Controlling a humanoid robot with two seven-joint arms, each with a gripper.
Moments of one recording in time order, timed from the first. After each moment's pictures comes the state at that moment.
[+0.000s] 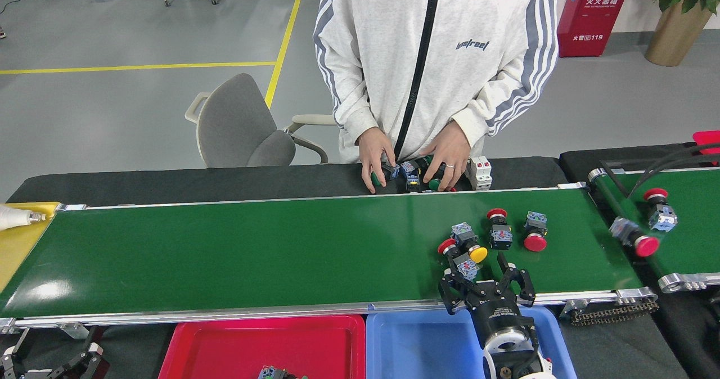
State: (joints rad) left arm 0.32 0.25 0.45 -1.66 -1.29 -0.36 0.09; right arm -0.22 0.04 0.26 -1.27 1.42 0.17 0.03
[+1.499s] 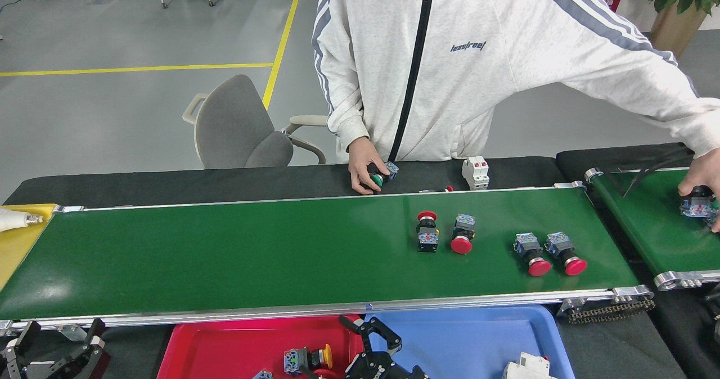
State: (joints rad) left arm 0.31 0.25 0.45 -1.65 -1.29 -0.36 0.03; right arm 0.06 -0.04 0.36 -1.53 1.40 -0.10 -0.11
